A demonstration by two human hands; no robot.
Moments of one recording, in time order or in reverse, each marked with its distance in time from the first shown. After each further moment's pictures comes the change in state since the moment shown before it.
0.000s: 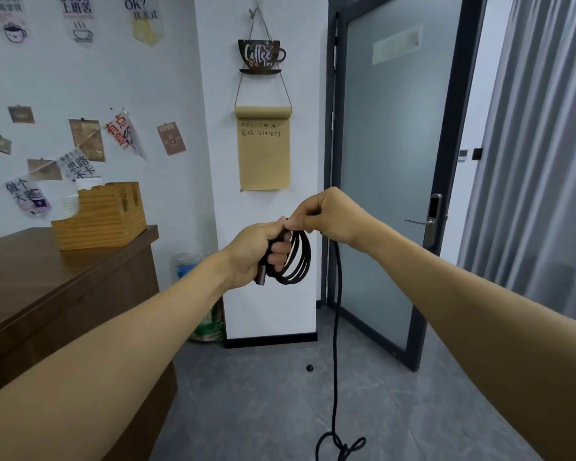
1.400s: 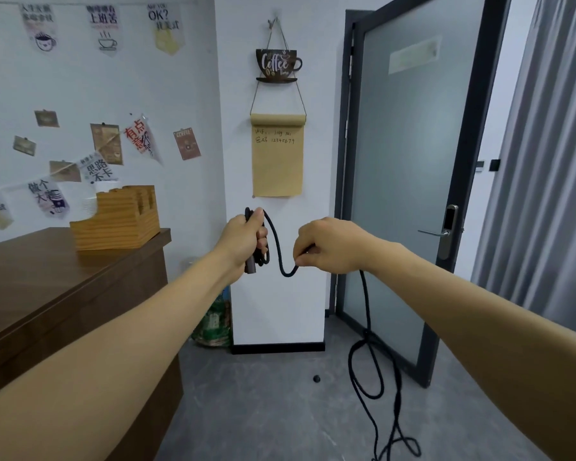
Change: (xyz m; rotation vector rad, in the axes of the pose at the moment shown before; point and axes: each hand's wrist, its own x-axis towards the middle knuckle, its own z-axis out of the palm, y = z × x) left_hand 0.011 0.003 -0.037 -0.046 0.422 0.168; right_hand 0.006 -0.007 0.018 -0.770 -0.229 -0.192
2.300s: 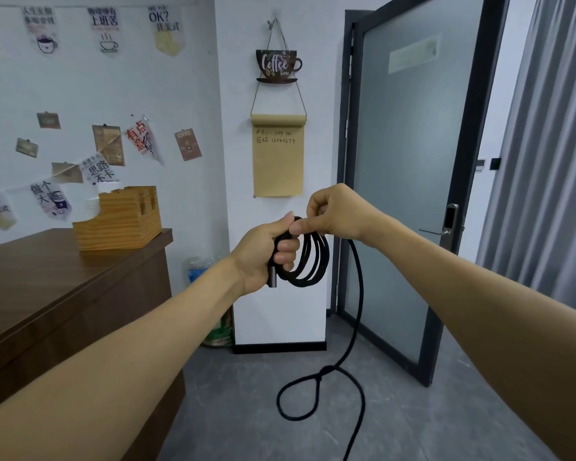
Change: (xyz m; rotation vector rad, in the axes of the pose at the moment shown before) left_hand -0.033 0.011 0.016 -0.099 -0.396 -0.135; right_hand 0.006 0.005 -0.022 0.669 0.201 0.231
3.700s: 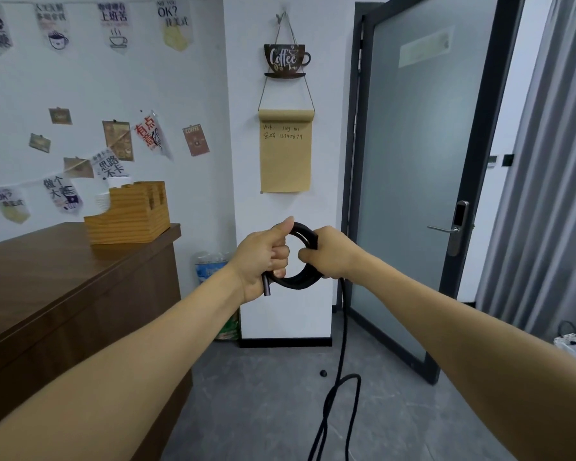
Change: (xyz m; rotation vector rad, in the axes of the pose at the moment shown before) left_hand -0.007 -0.015 -0.008 -0.082 0.206 -0.012; right_hand -0.010 0.023 0.052 -0.028 -0.084 0.225
